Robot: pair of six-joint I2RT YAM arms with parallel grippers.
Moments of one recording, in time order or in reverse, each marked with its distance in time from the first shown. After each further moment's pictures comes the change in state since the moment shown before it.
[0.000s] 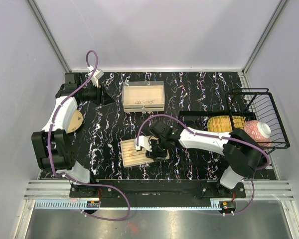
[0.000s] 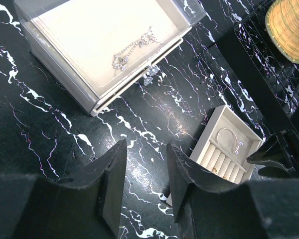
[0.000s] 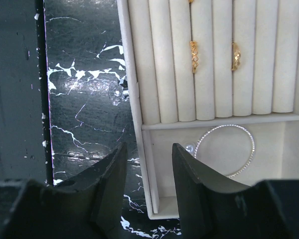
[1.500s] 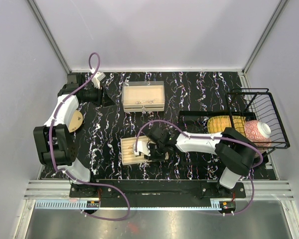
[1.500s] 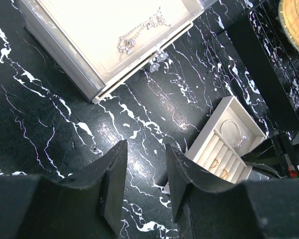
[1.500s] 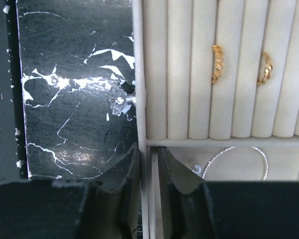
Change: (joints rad) left arm 0.000 0.057 0.010 -0.050 -0.024 0.028; right arm 0.035 0.065 -0.069 0.135 0.054 -0.017
